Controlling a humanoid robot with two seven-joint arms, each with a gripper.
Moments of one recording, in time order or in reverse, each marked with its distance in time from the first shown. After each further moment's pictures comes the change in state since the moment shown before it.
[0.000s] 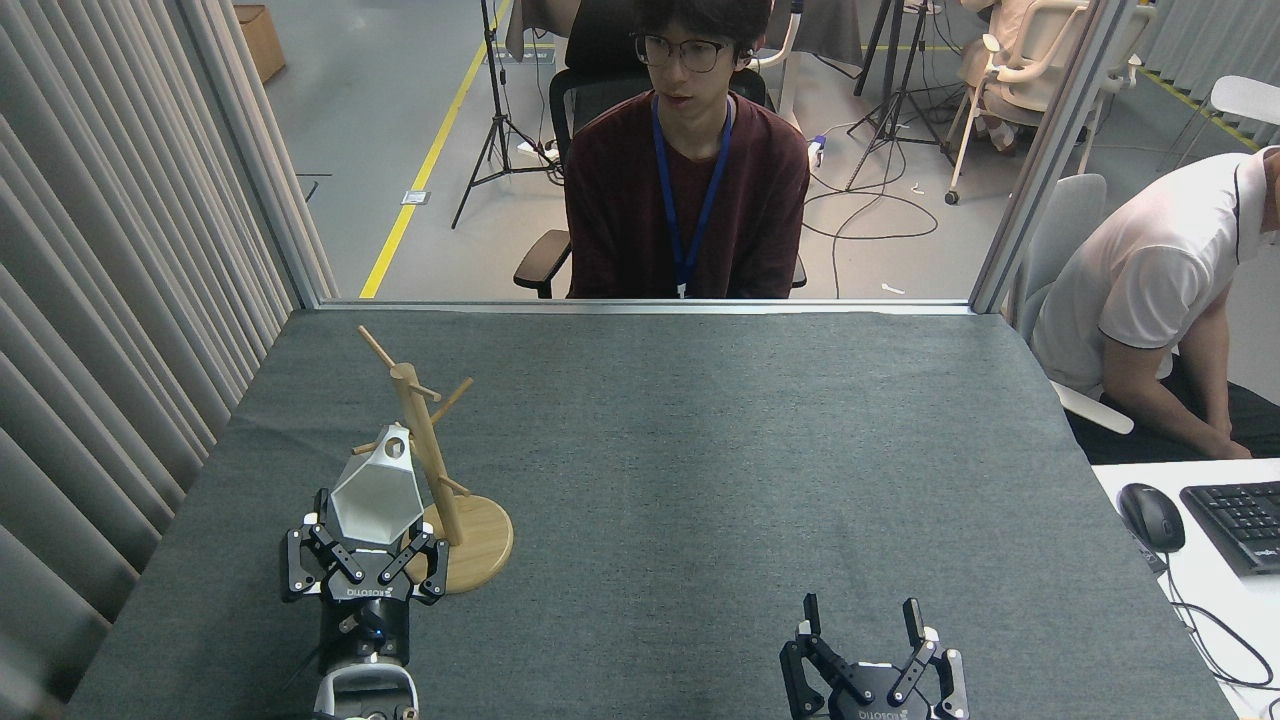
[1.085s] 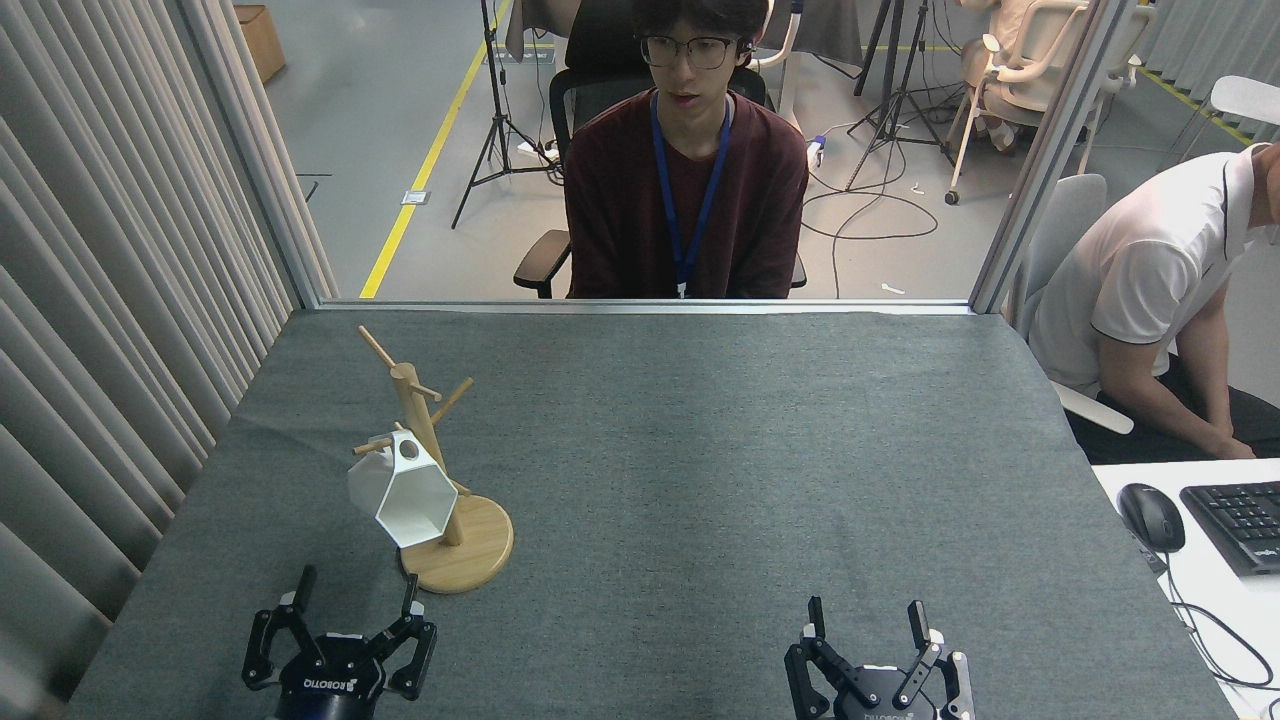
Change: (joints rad) left arm 0.316 0.040 0.061 -0.397 0.365 -0.457 -0.011; right arm 0.012 -0.011 -0.001 -0.016 0.000 -0.003 0.000
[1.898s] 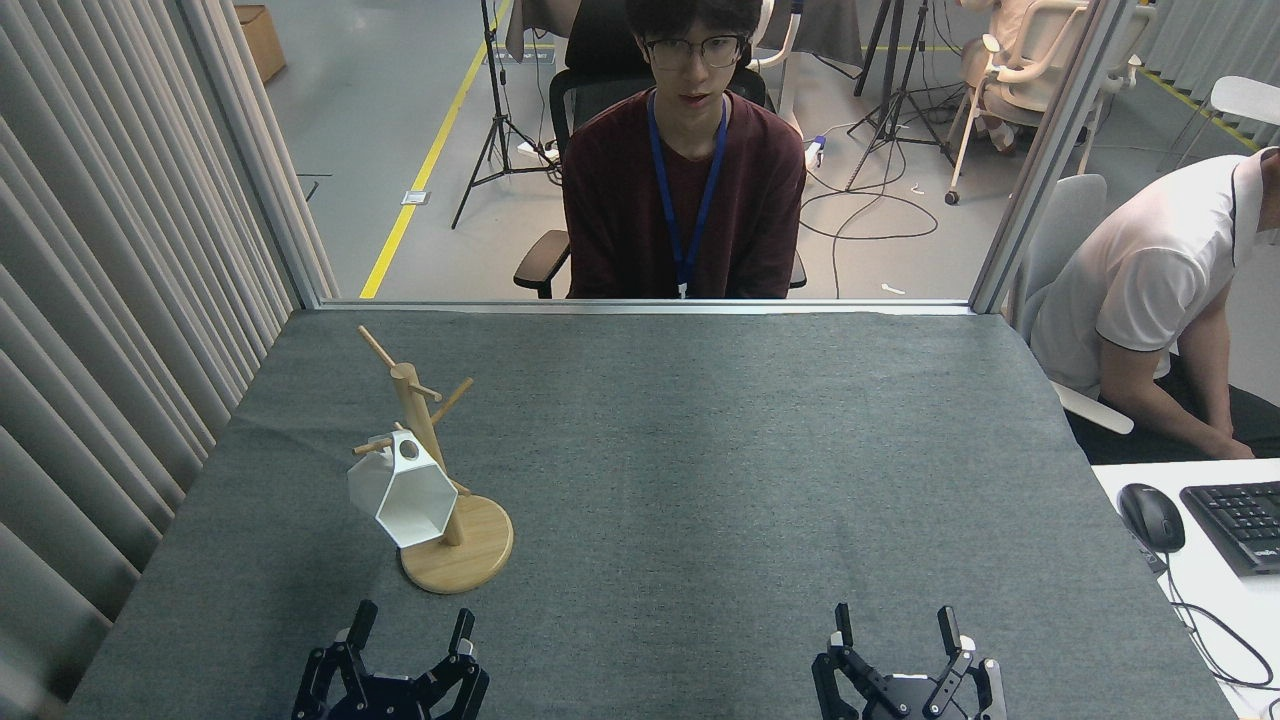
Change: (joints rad) left arm 0.116 -0.053 -0.057 -0.118 0.193 -0.143 0.003; right arm 0.030 -0.042 -0.028 -0.033 0.000 -0.013 -0.009
